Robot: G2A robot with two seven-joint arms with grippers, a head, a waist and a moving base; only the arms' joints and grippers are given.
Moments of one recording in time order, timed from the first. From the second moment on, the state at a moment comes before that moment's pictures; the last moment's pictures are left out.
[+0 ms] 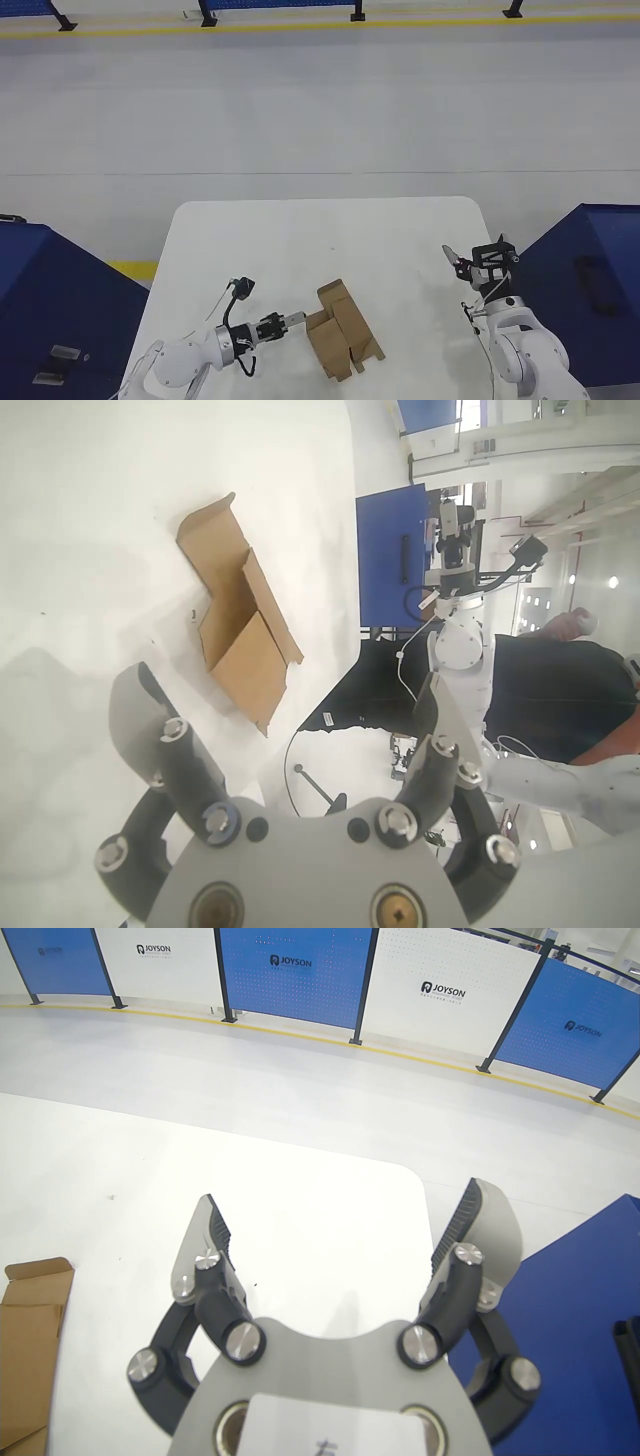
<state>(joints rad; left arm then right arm) 1.59 -1.18 -1.35 -1.67 0.11 -0.19 -0.88 -1.73 -1.15 1.60 -1.80 -1.33 0.00 0.00</state>
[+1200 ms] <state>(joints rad) 1.30 -1.22 -1.05 -1.24 -0.06 -0.21 -0.99 -1.73 -1.15 1.60 -1.80 -1.33 0.00 0.00</state>
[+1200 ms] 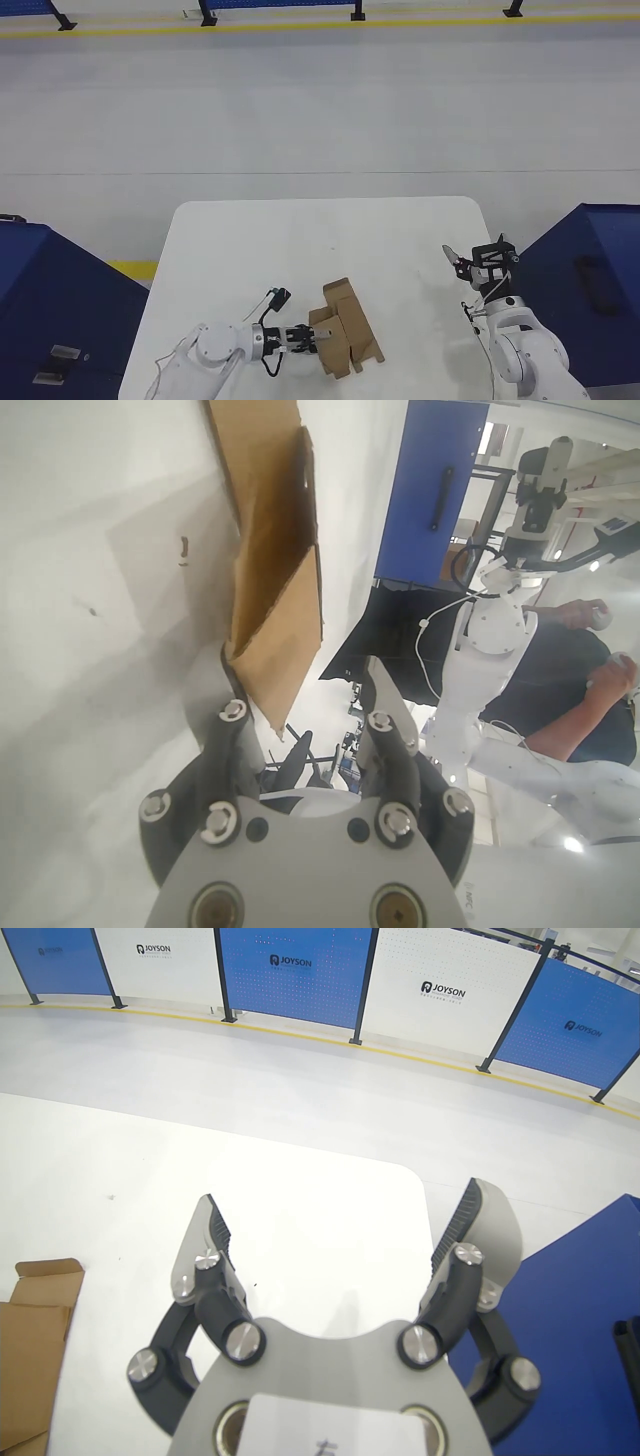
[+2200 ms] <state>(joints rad) 1.37 -1.19 -1.11 -1.36 -0.21 -0.60 -1.12 -1.42 -1.06 1.71 -1.66 -0.18 -0.53 1.30</state>
